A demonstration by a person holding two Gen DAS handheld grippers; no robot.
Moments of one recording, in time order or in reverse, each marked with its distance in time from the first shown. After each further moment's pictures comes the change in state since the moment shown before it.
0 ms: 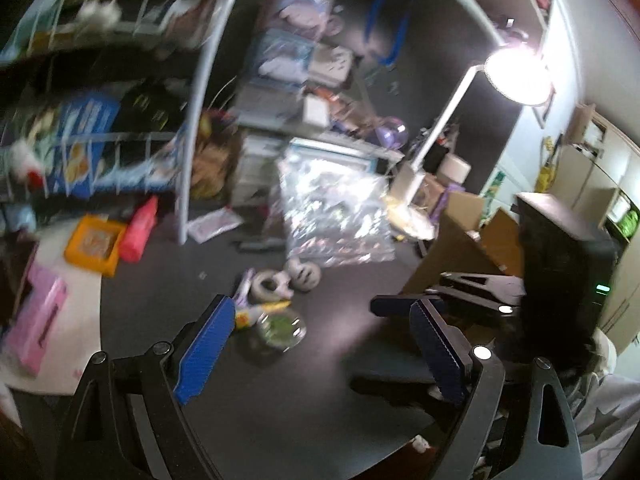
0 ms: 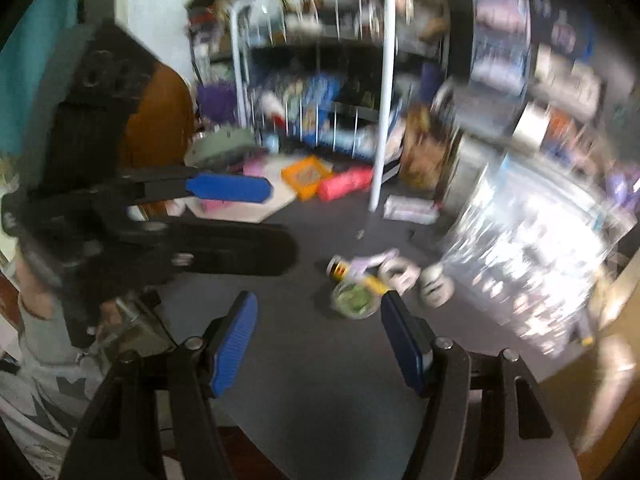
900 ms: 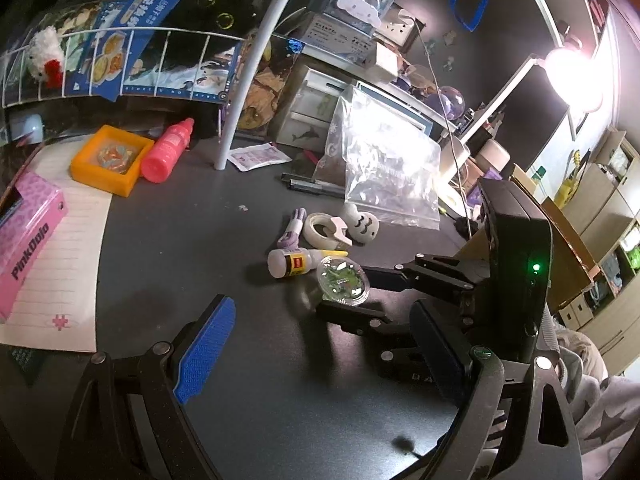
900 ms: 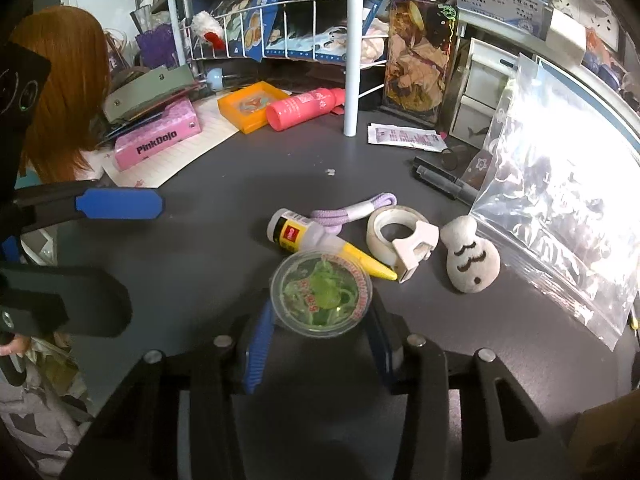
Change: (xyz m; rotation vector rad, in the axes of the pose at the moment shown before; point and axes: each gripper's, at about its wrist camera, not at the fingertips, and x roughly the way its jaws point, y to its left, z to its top) left arm 0.035 0.047 -0.035 -0.125 0.106 0.025; right arm 0.115 -0.034 -0.010 0.052 0.137 -0.079
